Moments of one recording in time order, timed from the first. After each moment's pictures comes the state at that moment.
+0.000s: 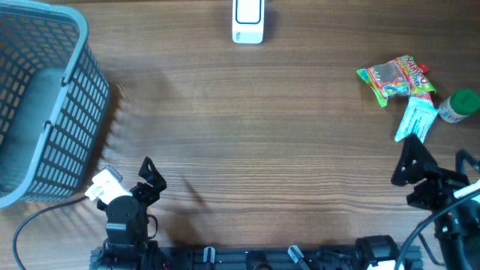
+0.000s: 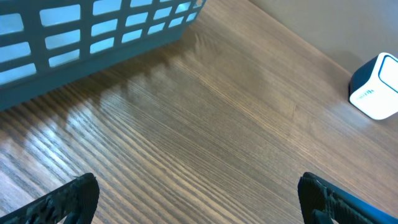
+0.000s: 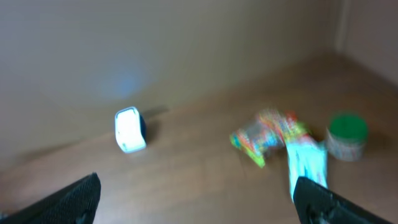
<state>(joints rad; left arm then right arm) -0.09 0.01 0.17 -0.65 -0.32 -0.62 0.10 0.51 1.21 -0.95 0.17 0.34</state>
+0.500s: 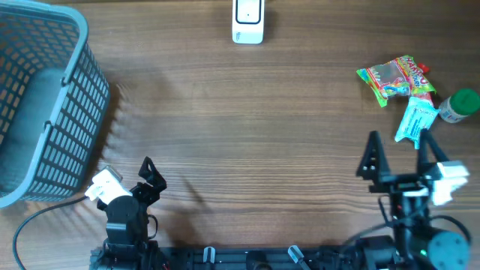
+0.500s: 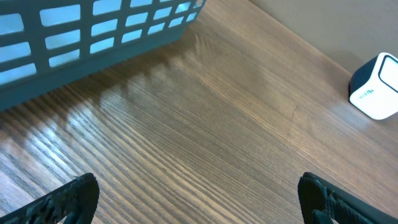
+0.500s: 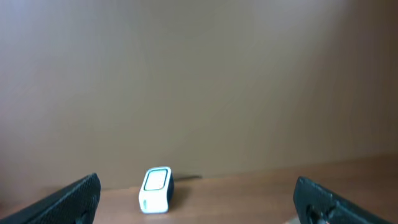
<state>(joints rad) -0.09 0.01 0.17 -0.66 -0.32 -0.62 0.10 0.09 0.43 -0.14 0.03 0.20</state>
